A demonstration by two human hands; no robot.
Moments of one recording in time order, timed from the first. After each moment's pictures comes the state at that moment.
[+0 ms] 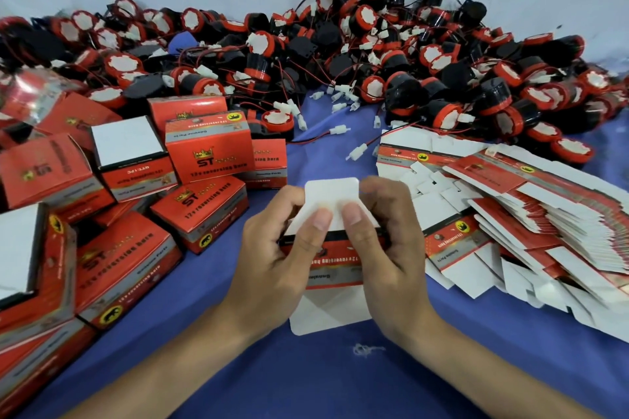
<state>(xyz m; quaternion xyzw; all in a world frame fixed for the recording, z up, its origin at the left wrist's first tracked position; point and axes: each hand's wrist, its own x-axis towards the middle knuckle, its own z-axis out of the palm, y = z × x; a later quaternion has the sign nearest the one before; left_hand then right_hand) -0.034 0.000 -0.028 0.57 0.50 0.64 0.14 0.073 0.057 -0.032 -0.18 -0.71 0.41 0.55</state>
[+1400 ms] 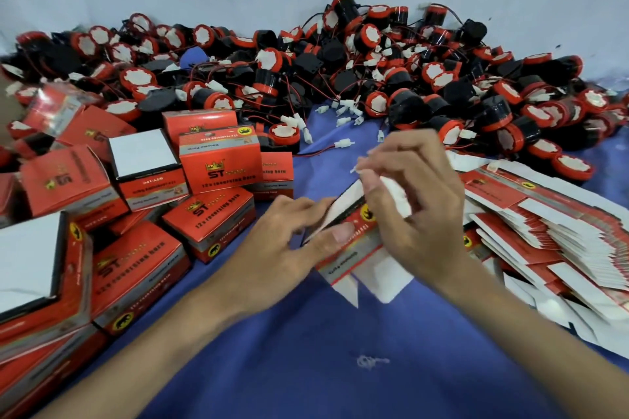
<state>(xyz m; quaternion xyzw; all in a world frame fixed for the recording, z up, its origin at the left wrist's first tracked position) -0.063 0.006 -0.015 0.64 0.60 0.42 0.23 0.076 0.104 0.007 -0.13 -0.80 0.13 0.57</state>
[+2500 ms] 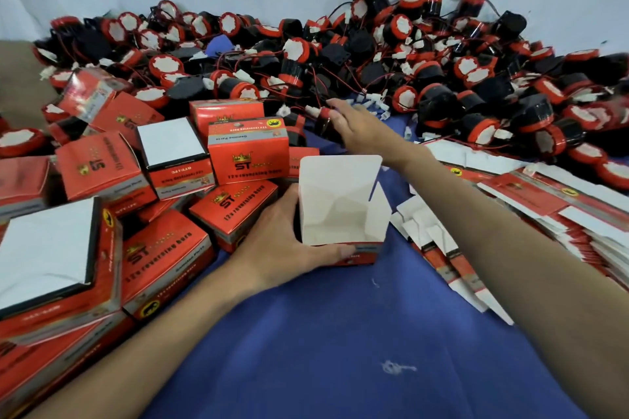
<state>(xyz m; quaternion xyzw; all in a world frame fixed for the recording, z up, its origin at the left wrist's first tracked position) -0.088 0.019 -0.038 0.53 0.67 0.46 0.25 -0.037 0.247 -0.013 -0.26 -0.94 0.15 0.16</state>
